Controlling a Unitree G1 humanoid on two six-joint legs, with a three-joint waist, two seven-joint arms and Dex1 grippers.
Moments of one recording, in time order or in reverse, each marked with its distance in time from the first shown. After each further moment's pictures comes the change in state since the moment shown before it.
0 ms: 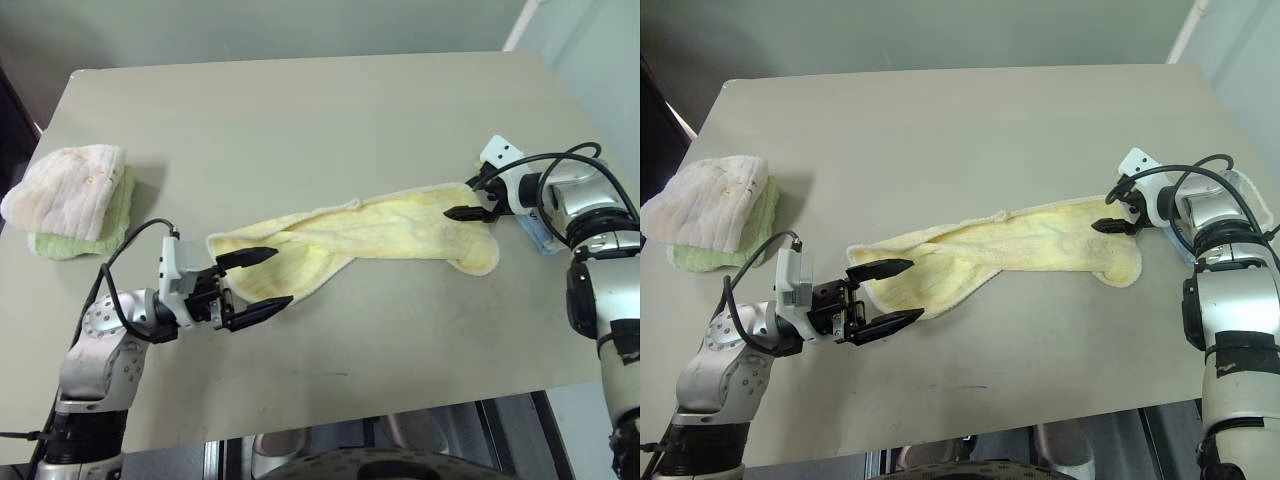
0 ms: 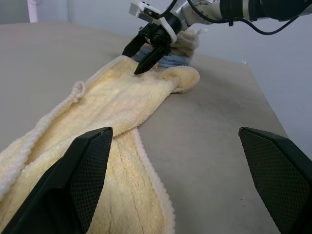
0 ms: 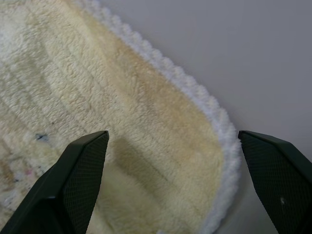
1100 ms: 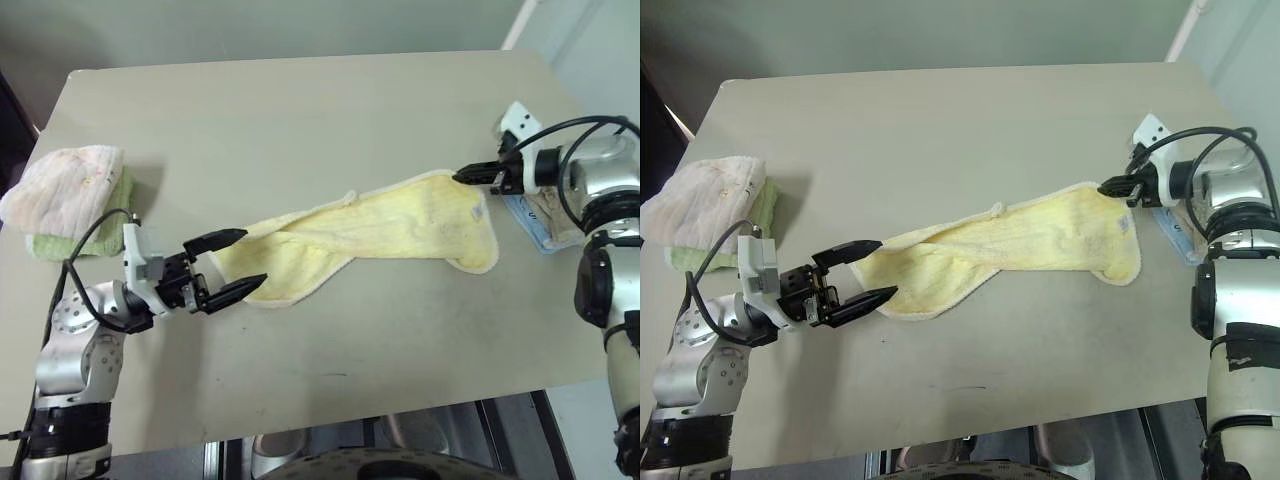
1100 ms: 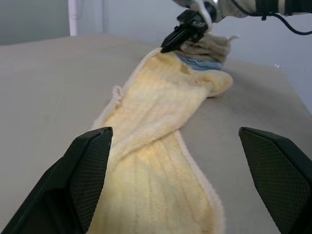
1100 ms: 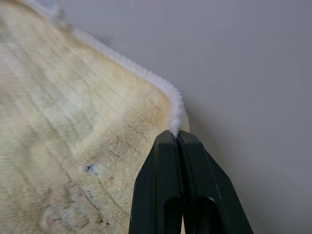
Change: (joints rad) left arm -0.075 0.021 0.088 0.151 0.006 -0.075 -0.014; right arm -0.056 -0.047 -0.117 -0.083 0.038 -0.021 0.222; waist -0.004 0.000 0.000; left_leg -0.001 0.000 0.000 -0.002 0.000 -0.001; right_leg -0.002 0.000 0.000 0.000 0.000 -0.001
